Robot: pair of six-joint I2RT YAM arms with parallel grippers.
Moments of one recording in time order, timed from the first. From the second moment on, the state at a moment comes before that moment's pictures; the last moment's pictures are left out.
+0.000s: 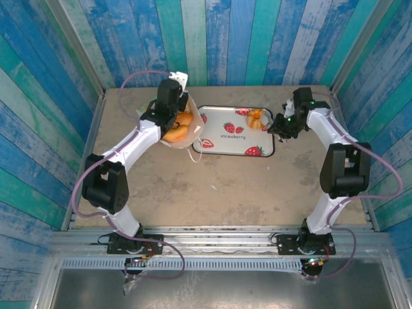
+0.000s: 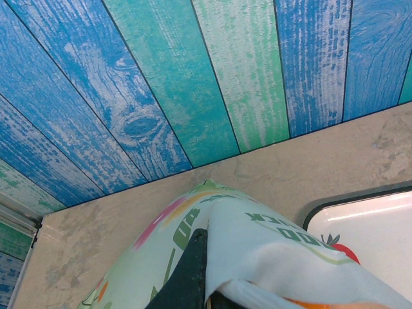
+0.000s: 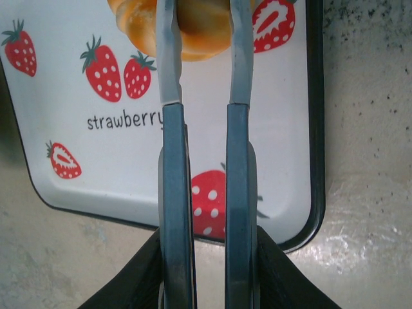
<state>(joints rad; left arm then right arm) -0.39 1.69 1.36 -0.03 -0.36 0.18 0.05 1.83 1.45 -0.84 -0.41 0.35</state>
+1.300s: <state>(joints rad) -0.39 1.69 1.36 -0.03 -0.36 0.18 0.00 1.84 1.48 -0.83 -0.45 0.32</state>
